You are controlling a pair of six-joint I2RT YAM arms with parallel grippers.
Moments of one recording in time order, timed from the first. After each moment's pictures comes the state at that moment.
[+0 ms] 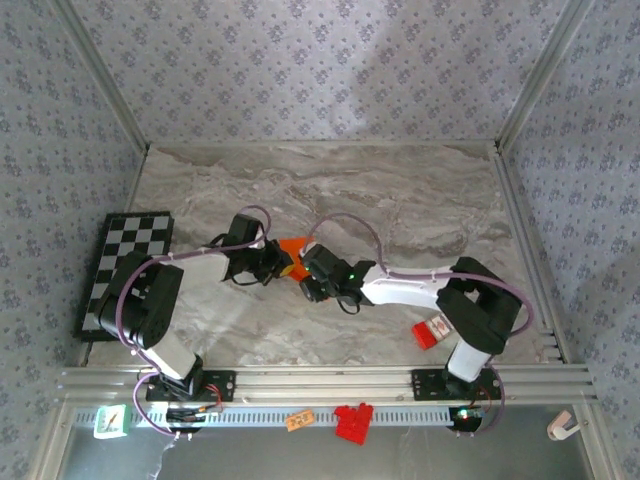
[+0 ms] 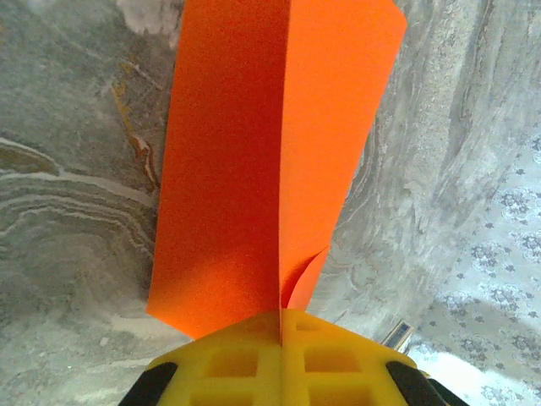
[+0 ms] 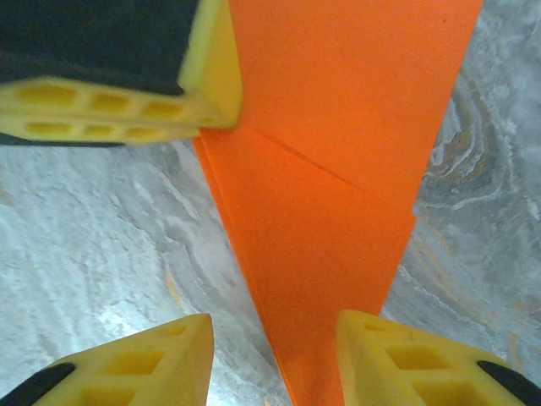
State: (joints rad) left arm -0.44 1.61 0.72 -0.03 0.55 -1.15; right arm 0.99 1.70 0.94 -0.19 0.16 0.35
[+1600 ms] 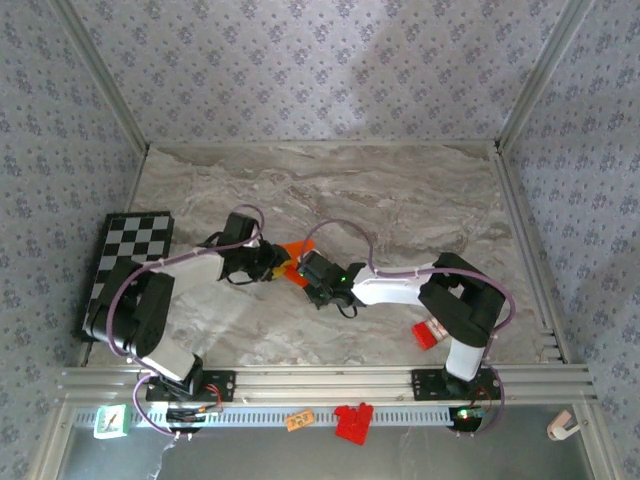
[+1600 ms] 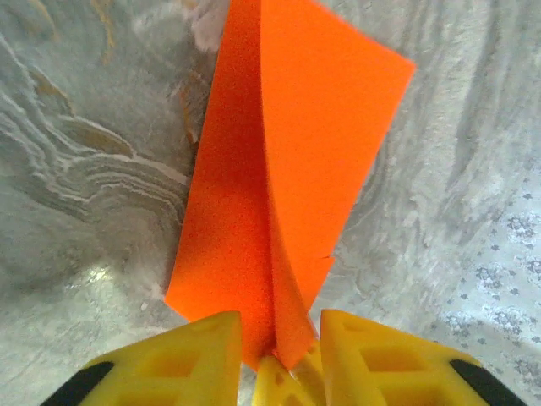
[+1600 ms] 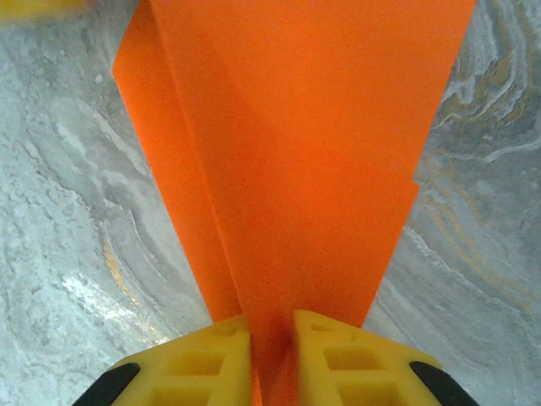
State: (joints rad) left arm -0.41 1.53 0.73 -0.13 0.50 -1.15; right arm 1.00 1.77 0.96 -0.23 0.18 0.35
